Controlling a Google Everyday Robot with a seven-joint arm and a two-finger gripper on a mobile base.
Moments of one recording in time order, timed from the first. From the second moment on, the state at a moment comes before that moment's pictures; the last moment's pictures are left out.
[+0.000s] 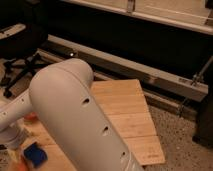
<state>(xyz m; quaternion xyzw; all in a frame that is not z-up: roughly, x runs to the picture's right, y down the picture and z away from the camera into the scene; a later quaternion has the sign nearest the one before) -0.384 0.279 0.698 -0.36 0.09 0.15 0.91</state>
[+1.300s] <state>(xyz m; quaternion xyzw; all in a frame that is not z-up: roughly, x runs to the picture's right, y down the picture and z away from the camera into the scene) -0.386 0.310 0.734 -0.36 0.12 0.12 0.92</state>
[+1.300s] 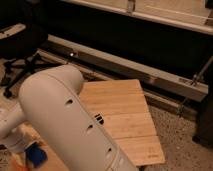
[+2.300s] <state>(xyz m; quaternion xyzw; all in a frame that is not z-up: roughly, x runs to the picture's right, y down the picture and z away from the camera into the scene) -0.380 0.299 0.736 -0.36 0.11 0.11 0.92</state>
